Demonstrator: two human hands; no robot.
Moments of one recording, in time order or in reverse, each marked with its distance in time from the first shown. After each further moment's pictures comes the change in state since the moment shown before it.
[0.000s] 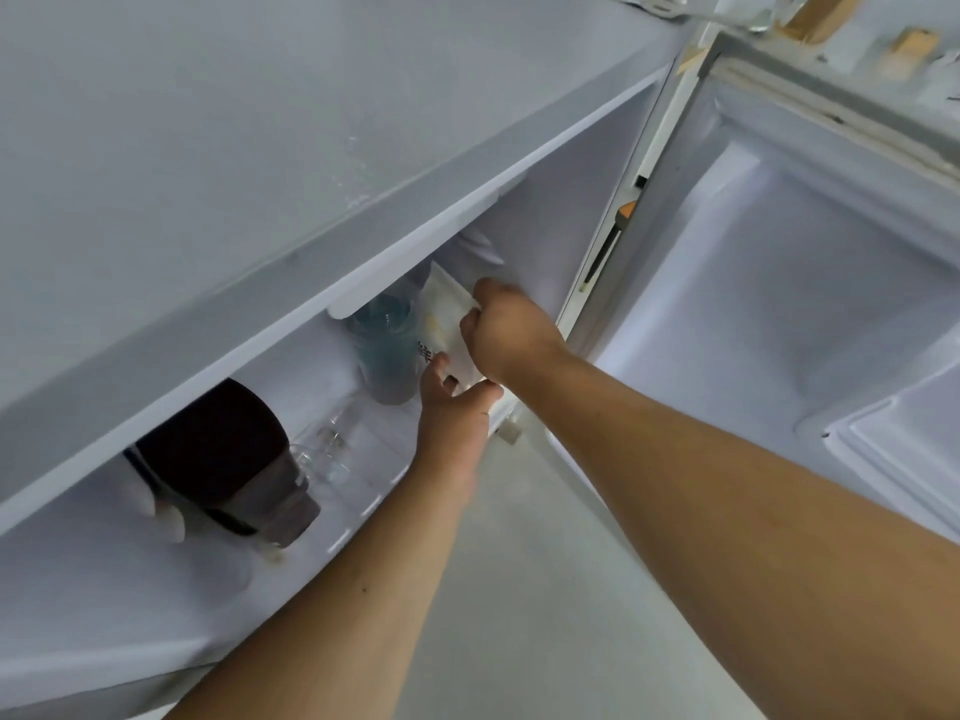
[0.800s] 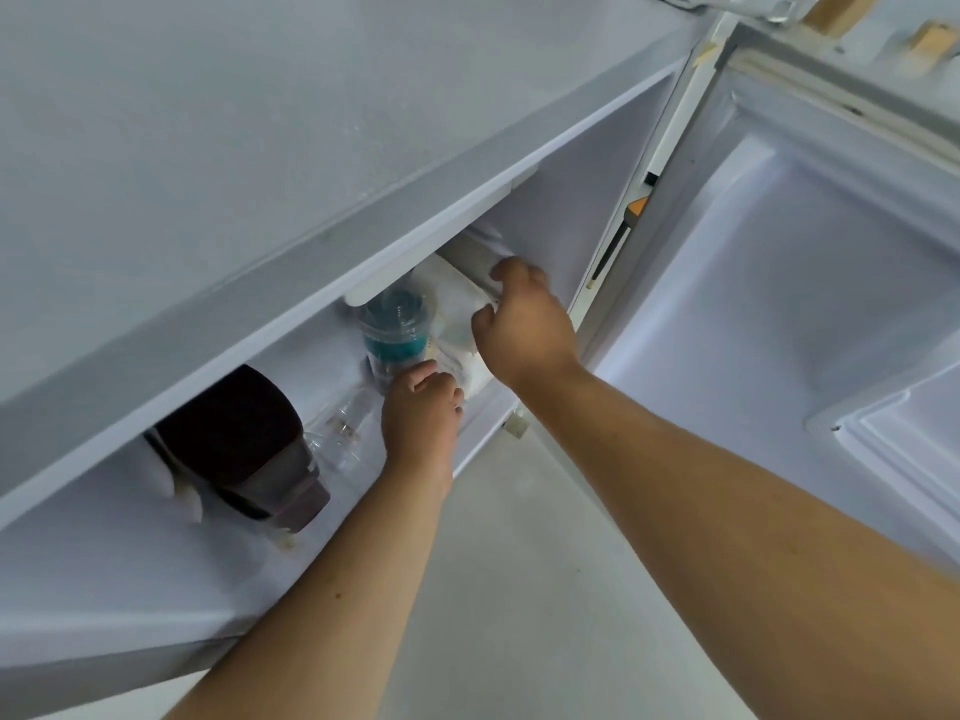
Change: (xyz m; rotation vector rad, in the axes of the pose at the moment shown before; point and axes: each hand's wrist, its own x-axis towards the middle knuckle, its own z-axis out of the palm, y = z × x) left_hand 0.000 0.012 -0.032 -0.222 0.085 -0.116; right_hand -0.019 -0.001 0.005 0.119 0.222 -0.008
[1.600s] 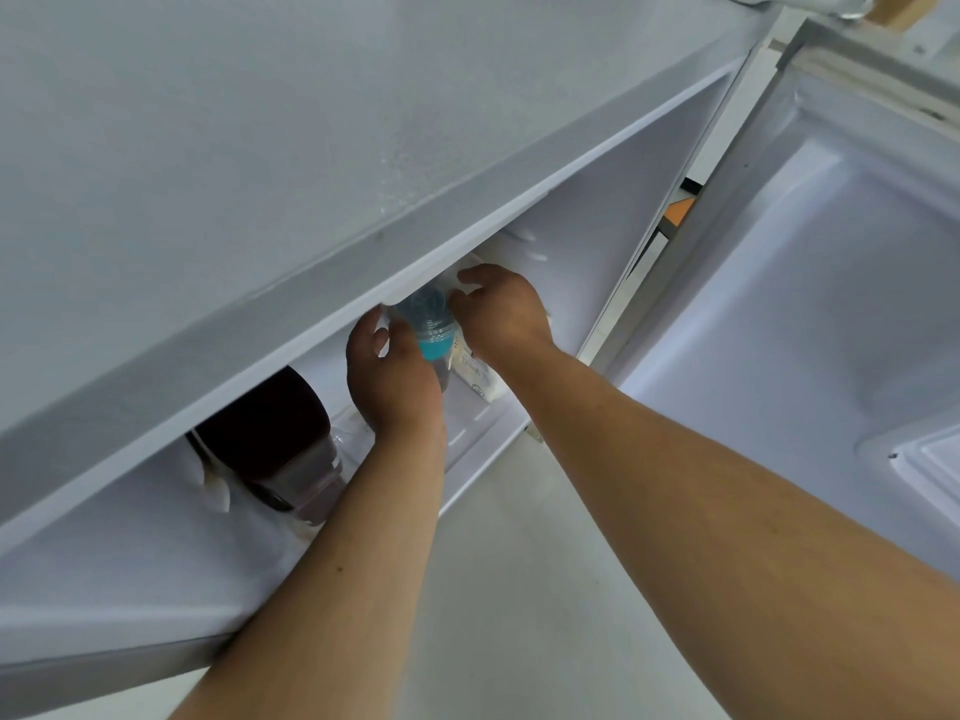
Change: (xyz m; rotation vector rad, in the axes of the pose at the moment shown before) left_hand 0.001 0.044 -0.002 0.030 0.434 0.454; right_hand 0.014 -0.051 0.013 0.446 -0.194 0.278
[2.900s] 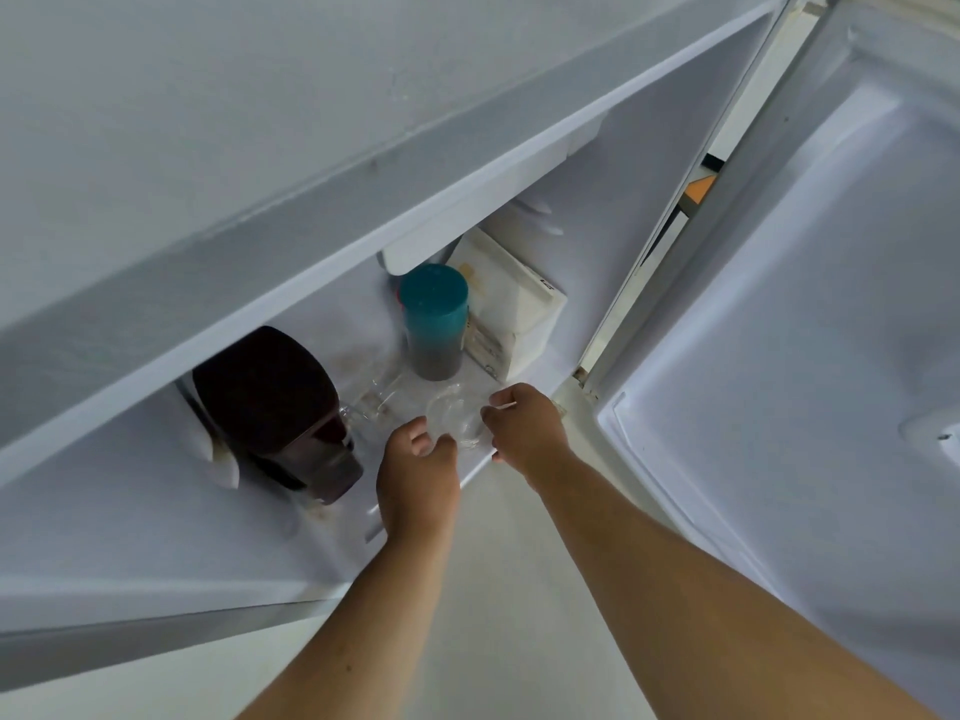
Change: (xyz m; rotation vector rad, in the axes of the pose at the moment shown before) left_hand -0.030 -0.097 -0.075 0.512 -0.146 -0.152; right_hand -0.044 0.143 0.045 0.005 -0.106 0.331
